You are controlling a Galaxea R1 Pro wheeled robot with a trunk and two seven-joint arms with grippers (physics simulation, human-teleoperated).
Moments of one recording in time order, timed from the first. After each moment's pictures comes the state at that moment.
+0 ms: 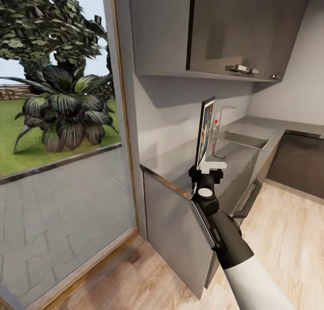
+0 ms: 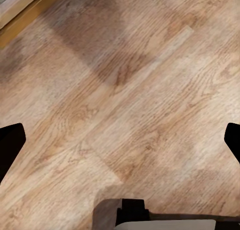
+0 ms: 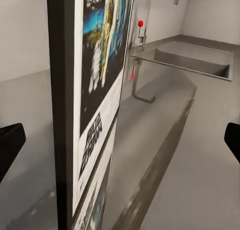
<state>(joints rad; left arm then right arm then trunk) 0.04 0.05 0.03 -0.69 0.00 0.00 0.00 -0.67 0.11 0.34 -1.36 -0.05 0.51 -0.64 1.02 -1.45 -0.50</state>
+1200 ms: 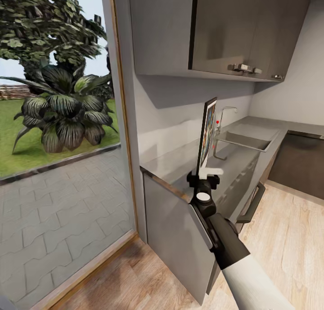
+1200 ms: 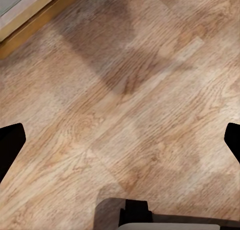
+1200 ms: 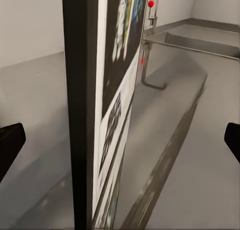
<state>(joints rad) 0.04 0.05 0.07 -0.69 0.00 0.00 0.00 -0.67 0.11 0.34 -1.25 -0.11 0.42 -0.64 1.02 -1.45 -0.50</state>
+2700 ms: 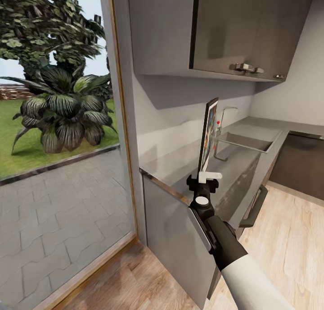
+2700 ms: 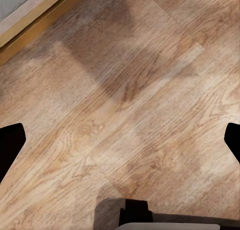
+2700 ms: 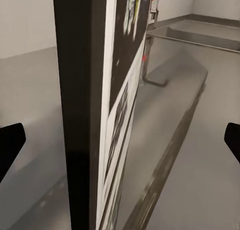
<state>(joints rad) 0.04 0.05 0.07 -0.69 0.00 0.00 0.00 -0.67 0.11 0.34 -1.16 -0.11 0.34 -0.64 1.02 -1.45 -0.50</state>
